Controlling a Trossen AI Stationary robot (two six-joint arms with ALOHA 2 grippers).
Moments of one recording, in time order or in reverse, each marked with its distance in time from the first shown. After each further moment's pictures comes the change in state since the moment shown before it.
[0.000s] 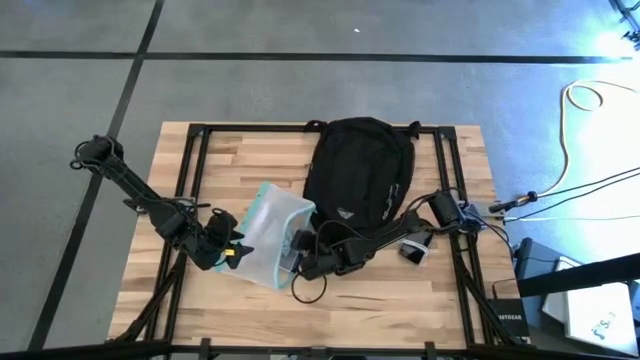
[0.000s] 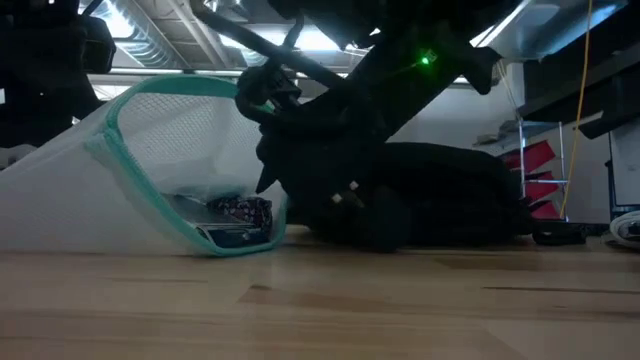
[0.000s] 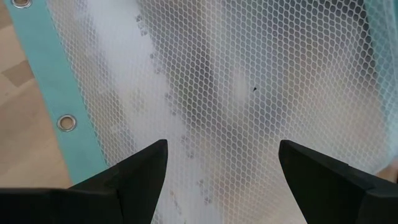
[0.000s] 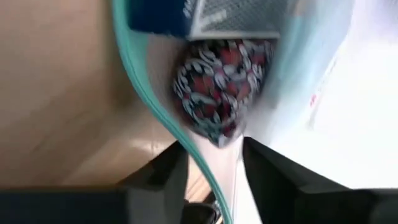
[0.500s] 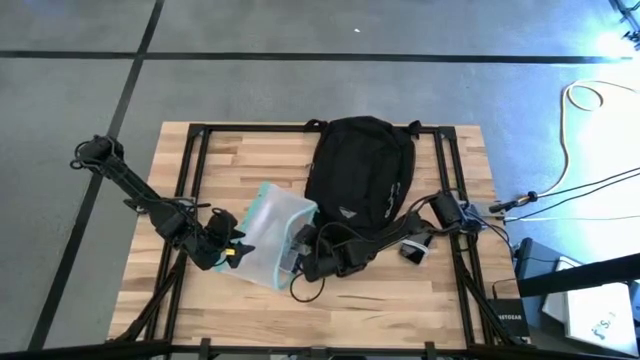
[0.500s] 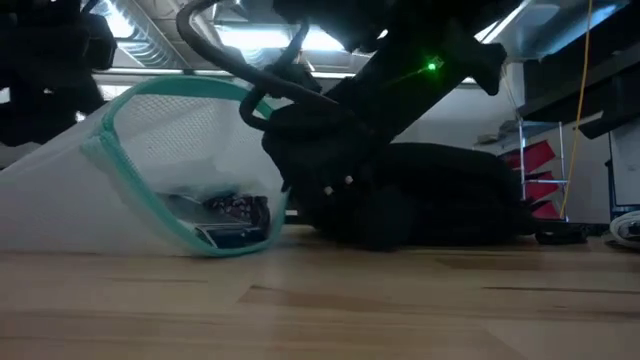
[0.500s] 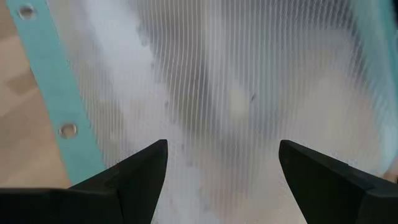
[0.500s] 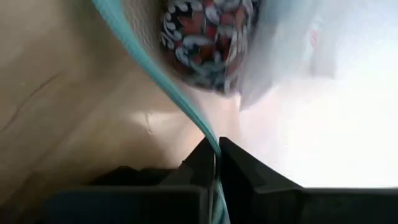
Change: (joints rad) left arm -0.001 0.000 0.000 0.027 -0.051 0.014; right arm 0.040 -0.018 -0.003 -0.068 0.141 0.194
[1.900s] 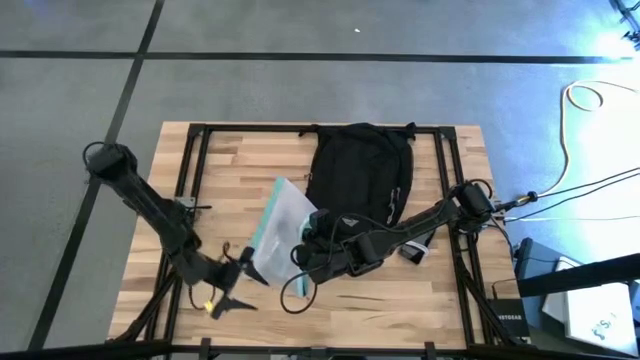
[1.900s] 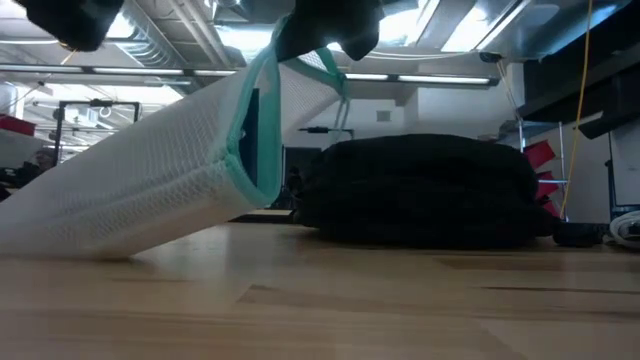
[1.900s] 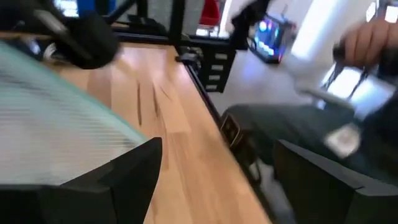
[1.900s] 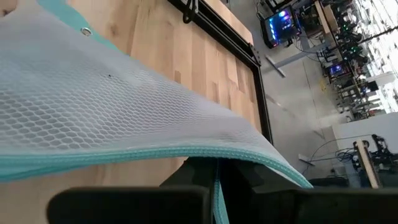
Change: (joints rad) left arm -0.137 0.303 0.006 0.982 0.218 1.094; right arm 0.034 -0.223 0.163 -0.220 -0.144 0.756
